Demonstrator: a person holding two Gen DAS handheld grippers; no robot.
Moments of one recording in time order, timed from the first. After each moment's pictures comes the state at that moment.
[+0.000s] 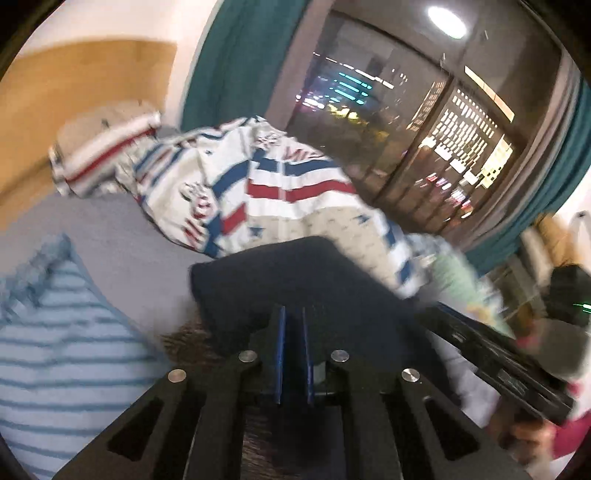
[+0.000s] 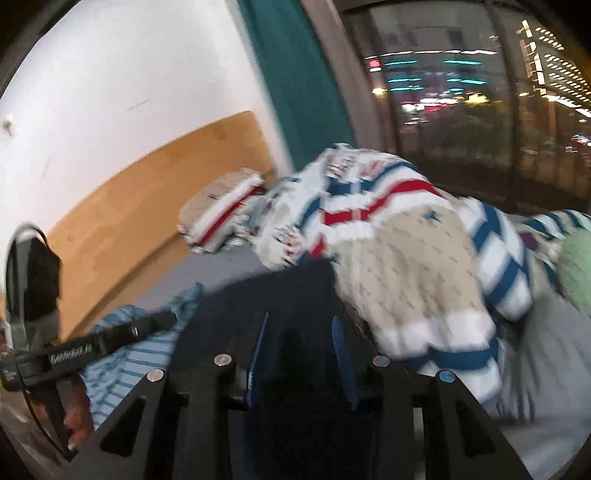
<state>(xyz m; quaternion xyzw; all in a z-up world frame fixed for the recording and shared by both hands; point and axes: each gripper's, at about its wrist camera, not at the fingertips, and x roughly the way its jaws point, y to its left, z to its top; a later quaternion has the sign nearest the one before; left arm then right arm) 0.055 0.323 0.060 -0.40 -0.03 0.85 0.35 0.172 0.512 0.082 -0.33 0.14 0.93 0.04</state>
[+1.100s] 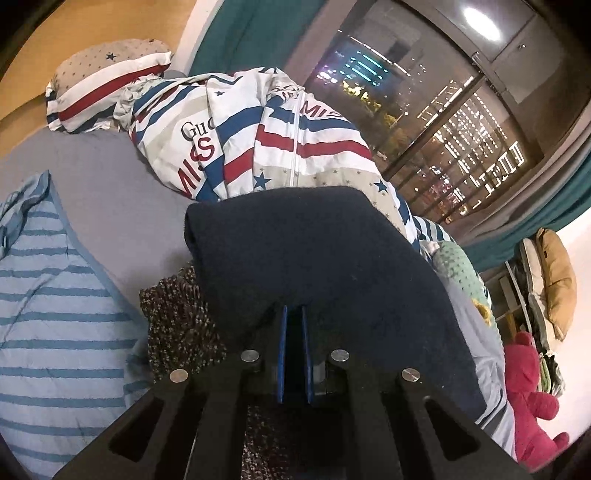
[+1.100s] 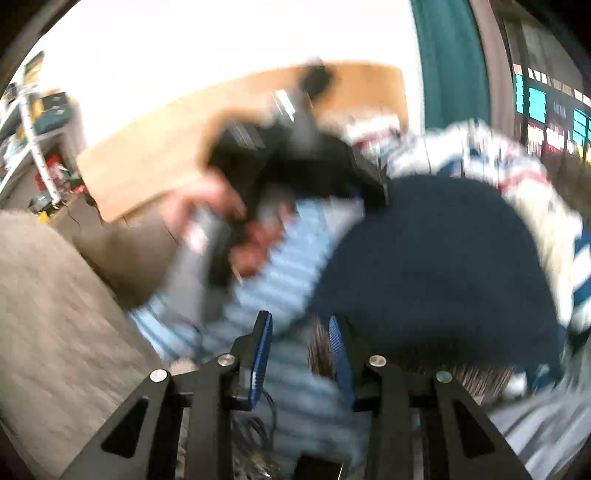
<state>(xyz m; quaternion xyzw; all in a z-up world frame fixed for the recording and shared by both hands) 0.028 0.321 0.012 -0.48 -0.10 0.80 0.35 0.248 0.391 0.051 -0.36 0.00 0.91 -0.19</state>
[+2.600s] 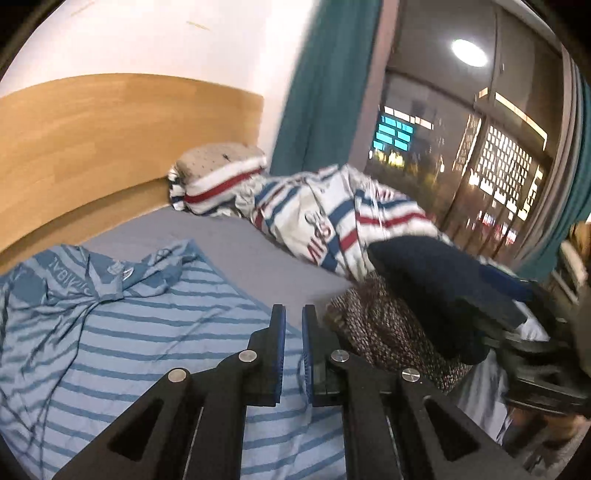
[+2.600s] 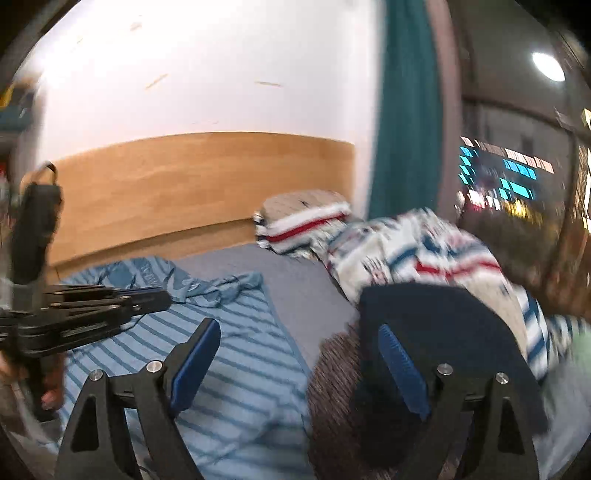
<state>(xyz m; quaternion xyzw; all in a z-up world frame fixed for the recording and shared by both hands) 0.135 0.083 0.037 -0.30 -0.05 0.92 0.24 0.191 0.267 0.088 -0.23 -0.06 0.97 -0.03</state>
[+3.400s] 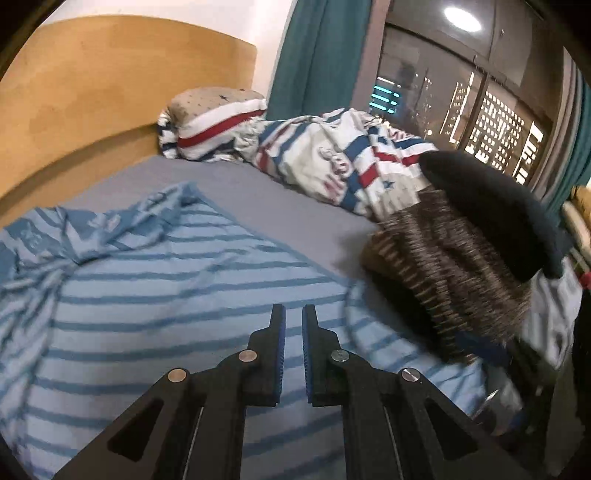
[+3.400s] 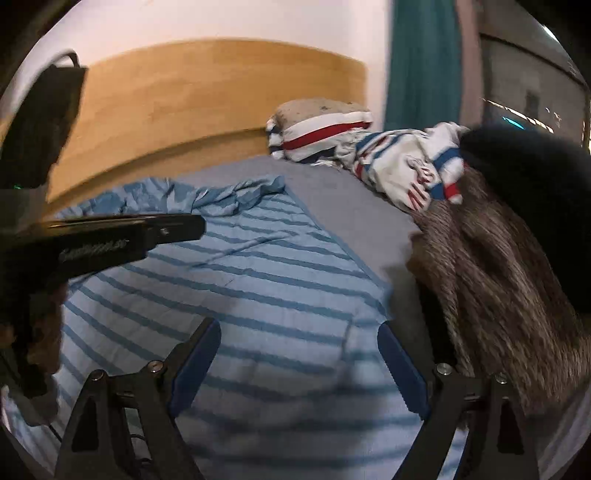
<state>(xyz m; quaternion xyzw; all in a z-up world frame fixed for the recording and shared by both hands) 0.090 0.078 -0.067 -0.36 -0.02 0.89 0.29 0.186 0.211 -0.084 -0.34 -0.01 0.94 0.00</state>
